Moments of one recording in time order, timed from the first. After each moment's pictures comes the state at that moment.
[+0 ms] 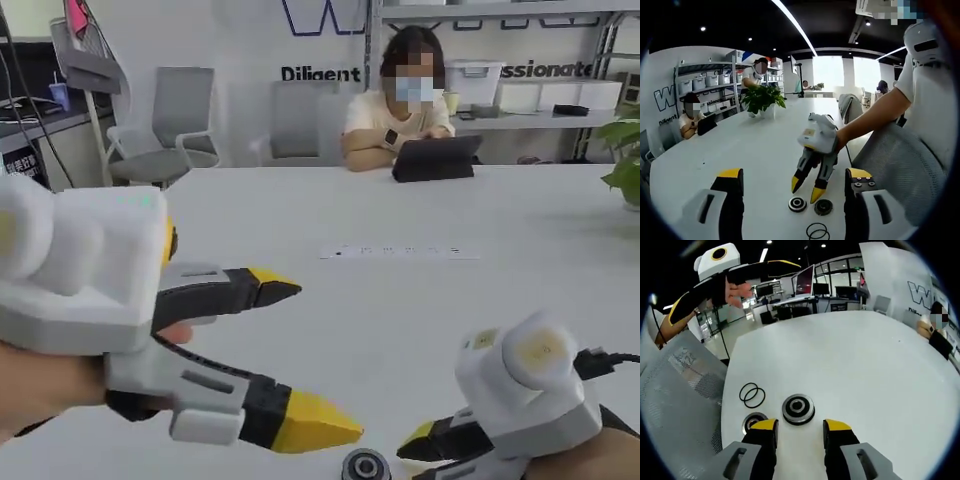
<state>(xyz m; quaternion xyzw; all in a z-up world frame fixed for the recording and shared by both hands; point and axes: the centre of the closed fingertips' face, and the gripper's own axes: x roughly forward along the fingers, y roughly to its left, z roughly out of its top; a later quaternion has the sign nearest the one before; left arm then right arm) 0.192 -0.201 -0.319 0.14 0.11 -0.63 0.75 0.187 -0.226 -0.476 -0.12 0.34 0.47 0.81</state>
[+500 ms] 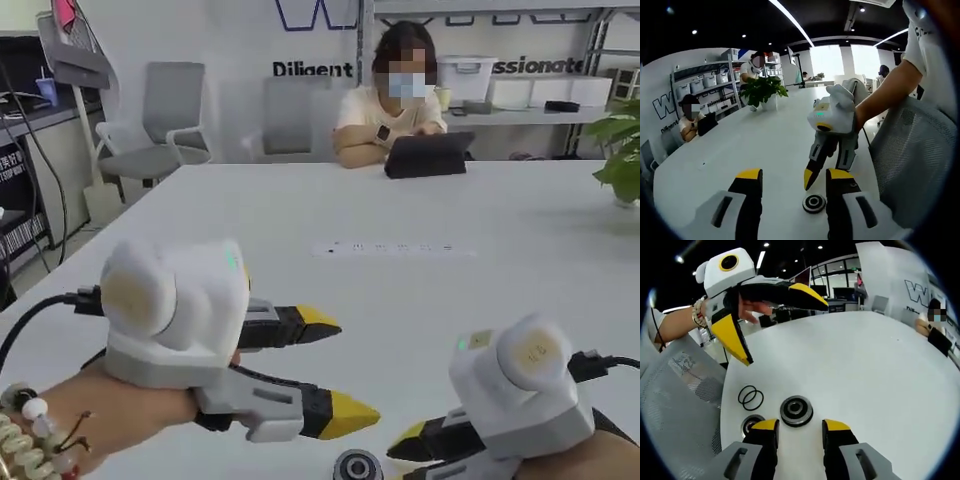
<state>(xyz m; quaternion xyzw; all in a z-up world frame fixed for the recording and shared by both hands) 0.220 -0.223 -0.371 0.19 0.10 -0.62 0.76 0.191 -0.226 -0.476 -0.10 0.34 0.47 0.81</state>
